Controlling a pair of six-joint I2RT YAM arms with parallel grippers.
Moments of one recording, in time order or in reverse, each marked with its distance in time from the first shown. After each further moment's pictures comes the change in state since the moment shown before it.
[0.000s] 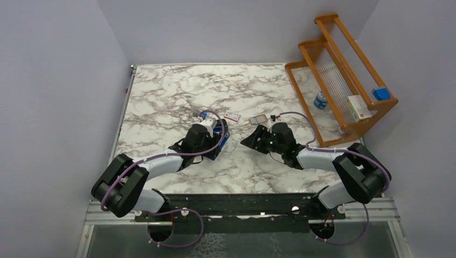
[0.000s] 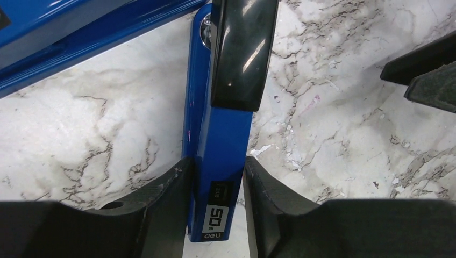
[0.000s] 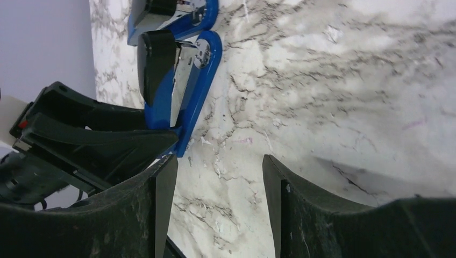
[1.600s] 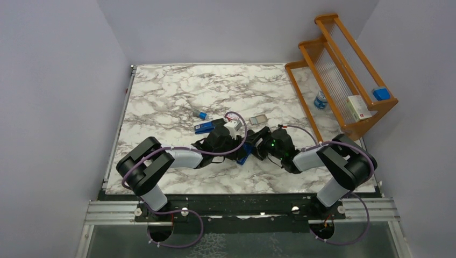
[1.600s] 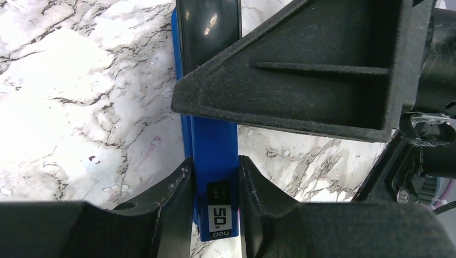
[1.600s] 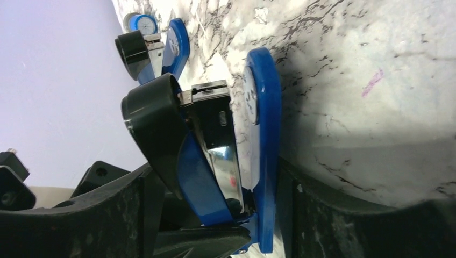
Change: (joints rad) left arm -0.212 0.281 0.150 0.247 0.146 -0.148; right arm -0.002 0.146 -0.117 0.261 0.082 0.512
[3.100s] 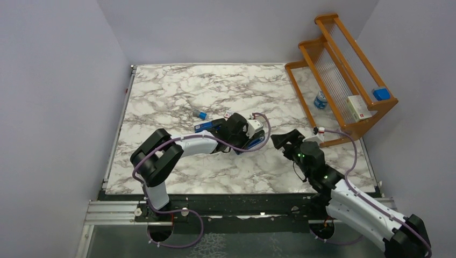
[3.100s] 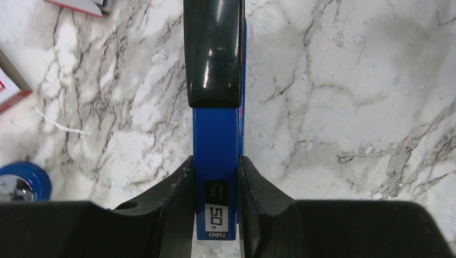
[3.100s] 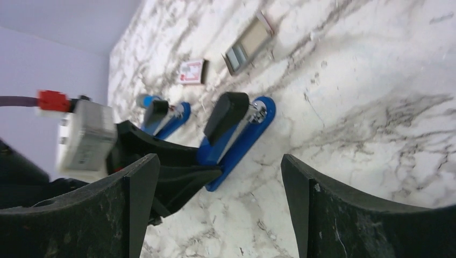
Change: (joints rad) left arm -0.023 0.122 0.338 -0.422 -0.073 0.589; right arm 0.006 -0.914 -0.127 -0.683 0.446 -0.361
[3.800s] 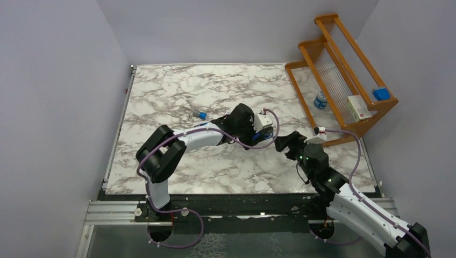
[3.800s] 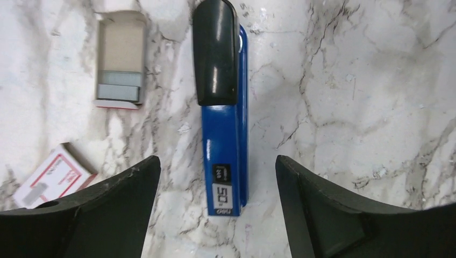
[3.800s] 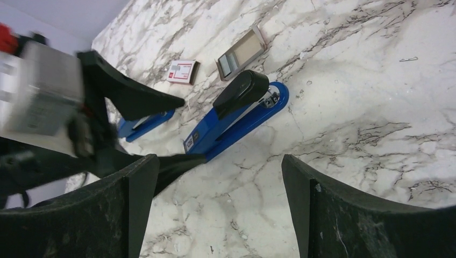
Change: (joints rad) left arm 0.006 0.109 0.197 -0.047 0.058 0.265; right arm 0.000 -0.147 0.000 -0.057 0.039 -0.188
